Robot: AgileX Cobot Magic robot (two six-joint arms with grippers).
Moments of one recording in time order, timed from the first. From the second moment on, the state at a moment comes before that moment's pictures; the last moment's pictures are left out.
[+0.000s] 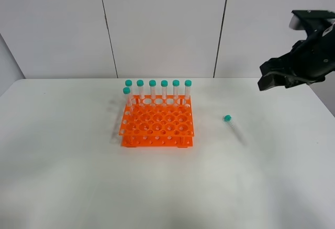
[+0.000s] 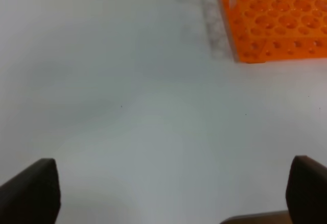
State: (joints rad) left arm -0.08 0.00 -0.57 -0.04 1.17 -0.01; right arm 0.05 1.48 -1.15 0.16 0.82 -0.20
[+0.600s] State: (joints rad) left arm -0.08 0.00 -0.57 -0.04 1.17 -0.01; right arm 0.05 1.73 -1.15 0.14 0.82 -0.19
